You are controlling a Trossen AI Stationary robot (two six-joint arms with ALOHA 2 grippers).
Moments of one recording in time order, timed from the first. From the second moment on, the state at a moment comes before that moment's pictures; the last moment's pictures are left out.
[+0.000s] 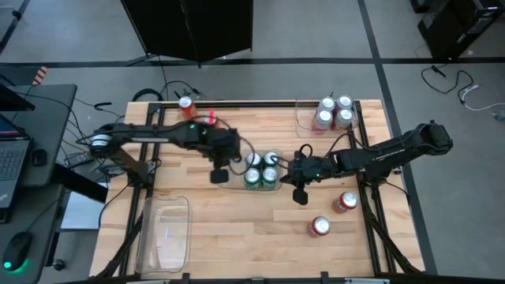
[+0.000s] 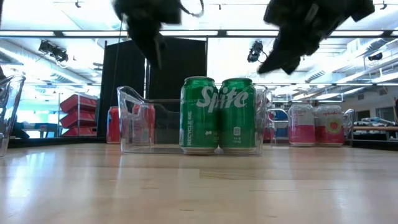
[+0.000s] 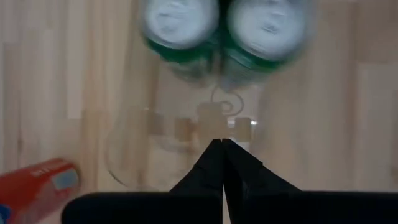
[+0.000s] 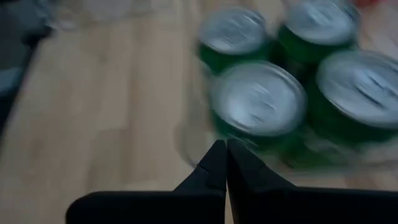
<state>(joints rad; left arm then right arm) 0.06 1.56 1.41 -1.03 -0.03 0.02 0.16 1.27 0.74 -0.15 0.10 0.29</state>
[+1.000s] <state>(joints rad) -0.15 1.48 0.95 -0.68 -0.28 -0.23 0.29 1.57 0.90 -0.20 0.31 0.42</state>
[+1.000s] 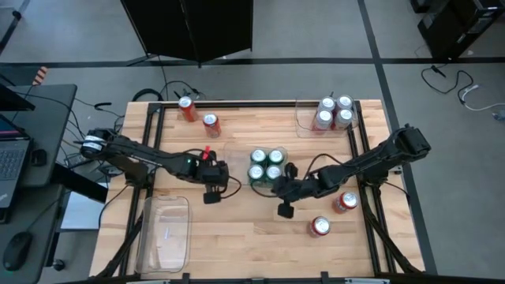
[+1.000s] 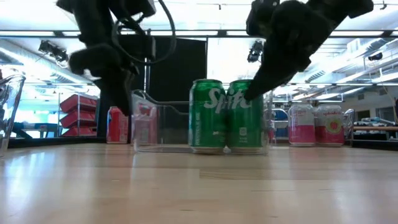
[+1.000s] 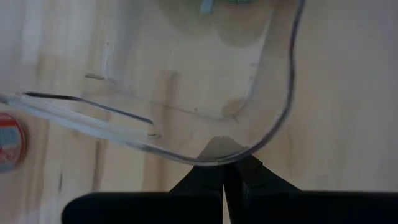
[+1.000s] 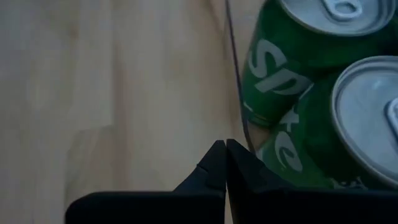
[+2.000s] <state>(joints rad) 0.12 1.49 0.80 -0.12 -0.33 -0.11 -0.10 1.57 0.89 -0.38 0.49 0.23</state>
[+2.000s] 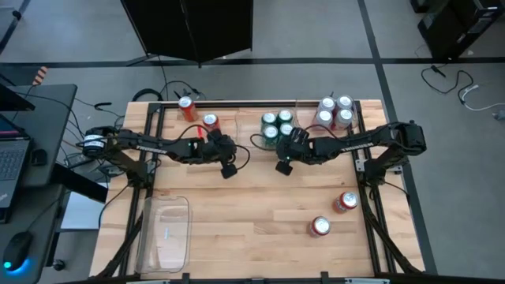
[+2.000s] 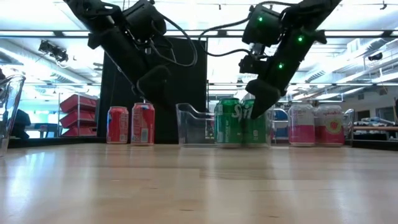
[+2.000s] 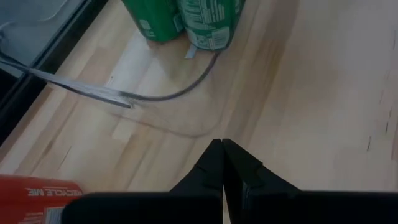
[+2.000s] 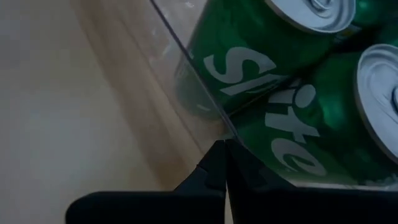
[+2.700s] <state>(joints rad) 0.29 1.63 0.80 0.17 -0.34 -0.08 -0.19 1.57 0.89 -0.33 0.48 0.18</state>
